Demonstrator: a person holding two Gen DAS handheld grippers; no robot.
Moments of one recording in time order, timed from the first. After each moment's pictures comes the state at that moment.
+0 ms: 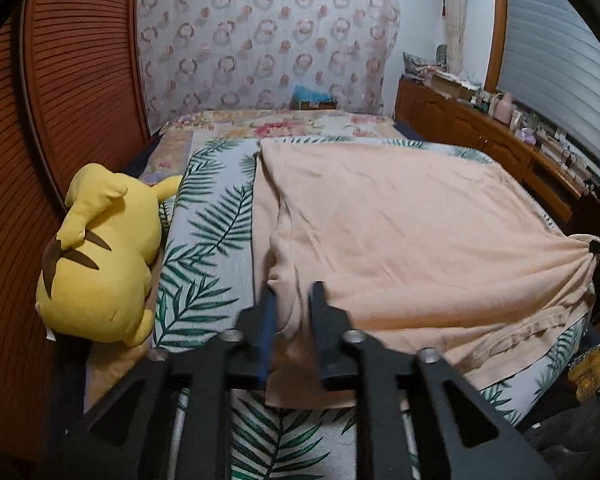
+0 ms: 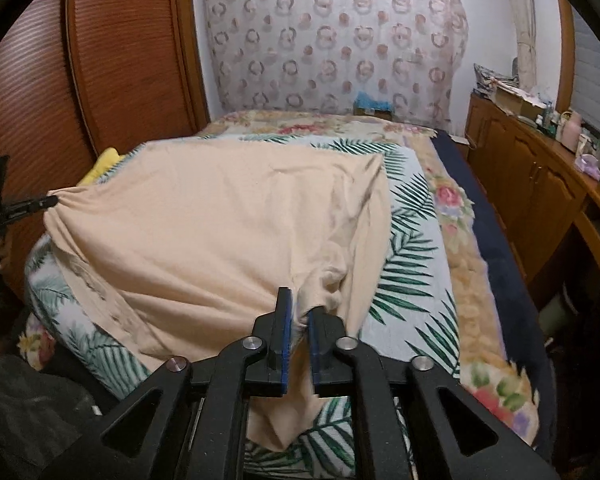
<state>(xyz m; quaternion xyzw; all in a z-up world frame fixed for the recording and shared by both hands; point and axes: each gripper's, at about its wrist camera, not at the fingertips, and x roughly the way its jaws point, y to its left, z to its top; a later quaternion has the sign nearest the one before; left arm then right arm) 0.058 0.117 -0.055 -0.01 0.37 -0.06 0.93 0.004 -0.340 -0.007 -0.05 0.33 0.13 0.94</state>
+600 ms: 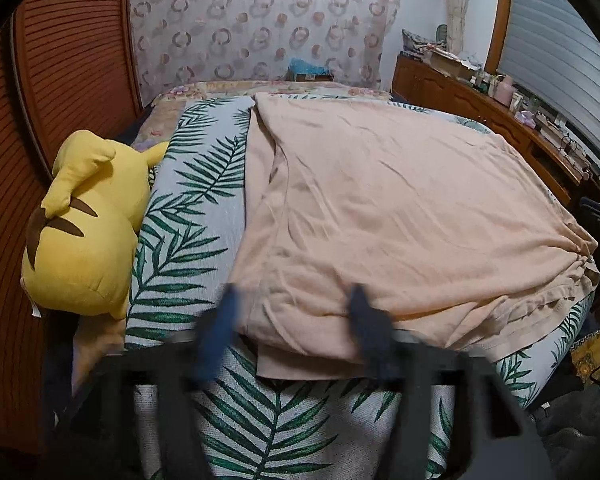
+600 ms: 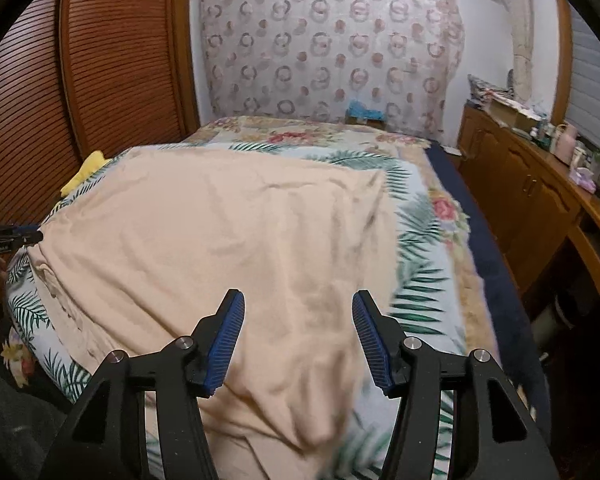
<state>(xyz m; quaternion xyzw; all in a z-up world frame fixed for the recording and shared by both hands) 0.054 0.117 -0.085 -0.02 0.41 -0.07 0.91 0.047 -0.297 -0.018 -0.07 0.31 0.13 0.94</state>
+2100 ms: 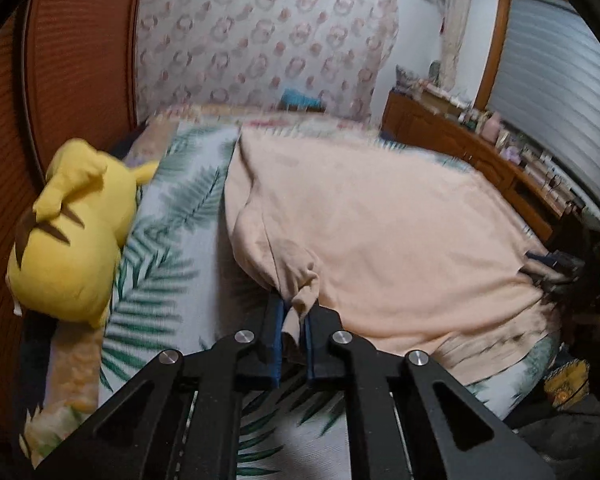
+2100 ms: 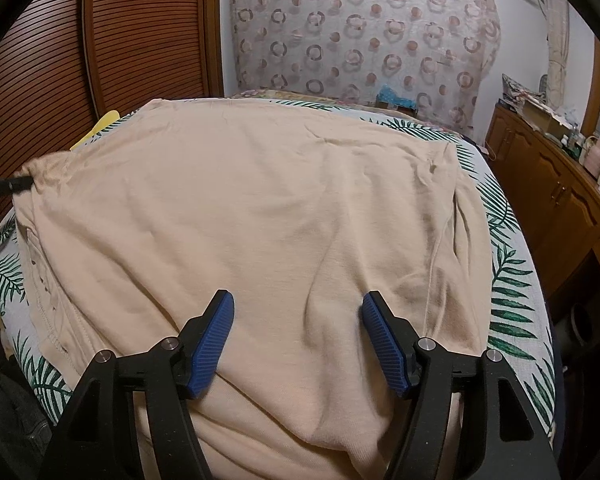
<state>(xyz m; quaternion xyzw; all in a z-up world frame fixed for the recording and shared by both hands) 0.042 0.107 -0.061 -0.06 0.35 -0.09 0.93 0.072 -0.258 -0.072 -0.10 0.33 0.16 0.92</state>
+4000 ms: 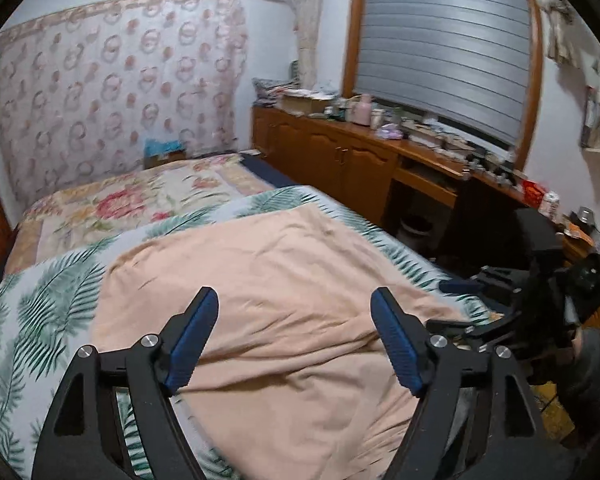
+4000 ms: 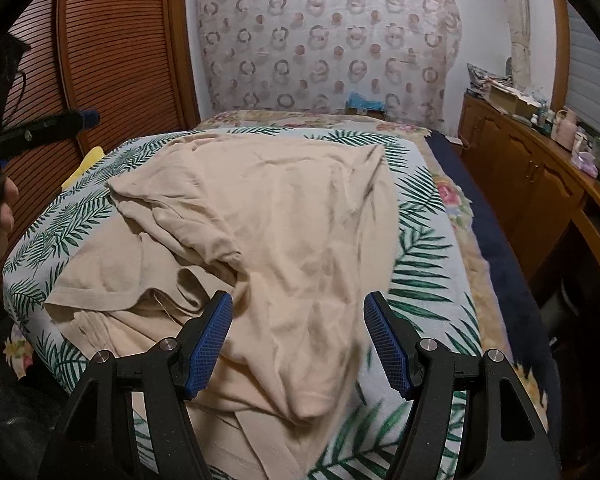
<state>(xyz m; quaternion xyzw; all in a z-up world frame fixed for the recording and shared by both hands) 0.097 -0.097 0.011 0.03 0.29 -0.29 0.91 0.037 -0.308 -0.043 -0.05 0.32 0.13 0.94</state>
